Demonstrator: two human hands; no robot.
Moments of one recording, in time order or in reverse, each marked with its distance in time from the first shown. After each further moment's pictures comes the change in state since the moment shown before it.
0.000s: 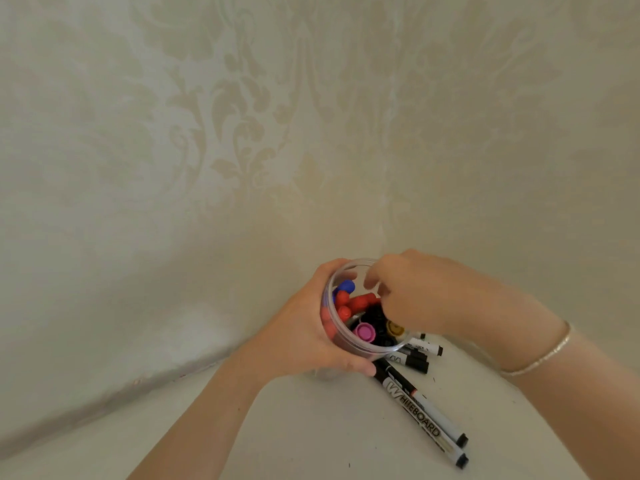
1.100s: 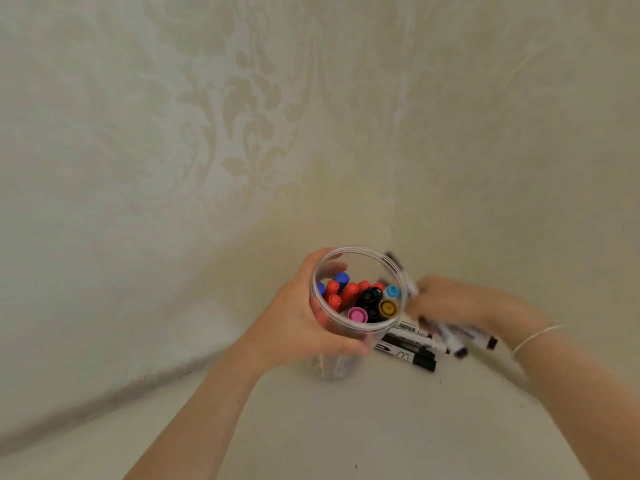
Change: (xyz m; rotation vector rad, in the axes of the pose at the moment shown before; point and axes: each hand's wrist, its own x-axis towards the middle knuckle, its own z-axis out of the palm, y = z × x) left_hand -0.002 -0.004 -0.014 -0.025 0.105 -0.010; right_hand 0.041 0.065 0.048 0.555 -0.198 0.172
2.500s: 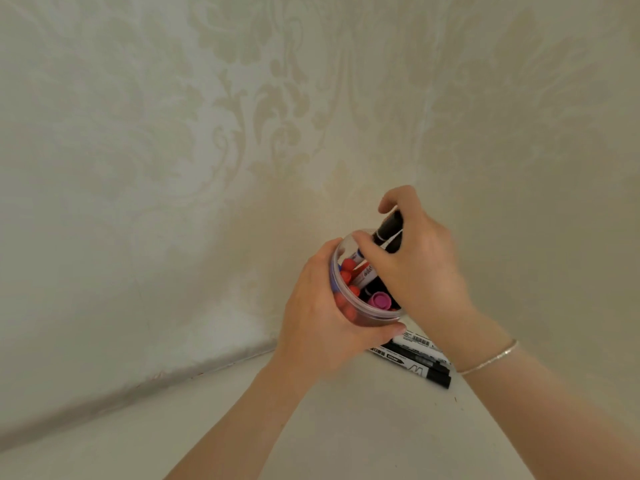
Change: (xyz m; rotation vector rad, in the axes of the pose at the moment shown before) left_hand 0.005 -0.002 0.021 0.179 0.418 0.085; right_hand -0.016 -0.087 0.021 0.029 0.959 -0.609
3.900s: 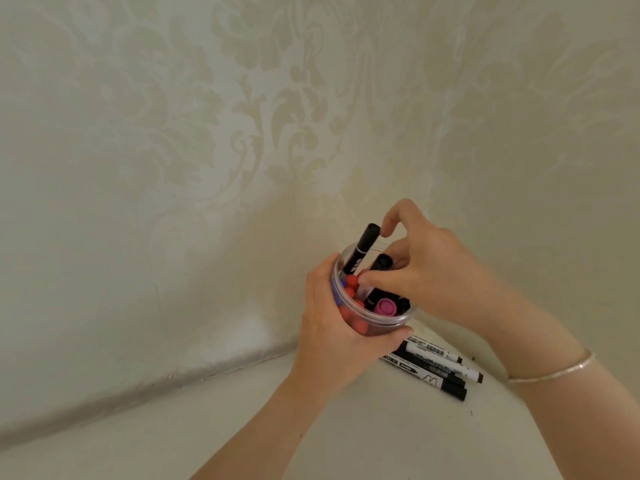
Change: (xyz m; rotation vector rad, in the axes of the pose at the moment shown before) left_hand -0.006 -0.011 0.012 -0.203 0.147 0.015; right_hand 0.013 -0.007 -0.022 0.143 -0.506 0.146
